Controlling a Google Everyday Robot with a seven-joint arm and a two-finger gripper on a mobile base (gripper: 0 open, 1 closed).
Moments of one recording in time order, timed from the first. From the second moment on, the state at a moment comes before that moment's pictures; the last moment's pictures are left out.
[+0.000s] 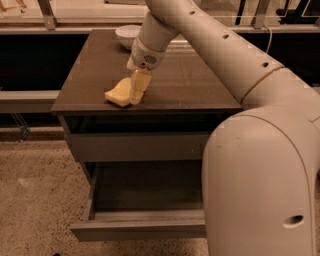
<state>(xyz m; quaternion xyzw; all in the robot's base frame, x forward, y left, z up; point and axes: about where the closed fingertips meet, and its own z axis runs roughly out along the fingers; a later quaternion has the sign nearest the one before) 0.697 0.069 0.855 -0.73 0.64 0.10 0.21</state>
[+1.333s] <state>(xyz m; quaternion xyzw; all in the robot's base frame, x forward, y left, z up) 0.690 0.065 0.863 -0.74 0.62 0.12 0.23</state>
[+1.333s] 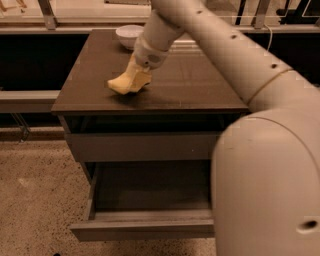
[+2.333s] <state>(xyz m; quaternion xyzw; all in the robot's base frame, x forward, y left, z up) 0.611 -0.121 0.887 -0.61 0.72 0.17 0.27</state>
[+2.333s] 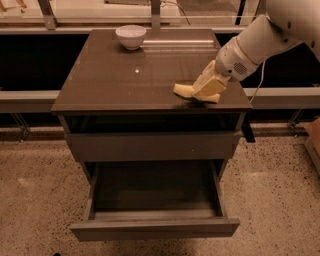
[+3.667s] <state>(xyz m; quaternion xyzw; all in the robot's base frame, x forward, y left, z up) 0.506 -0.109 0.872 -0.60 0.74 0.18 0.25</state>
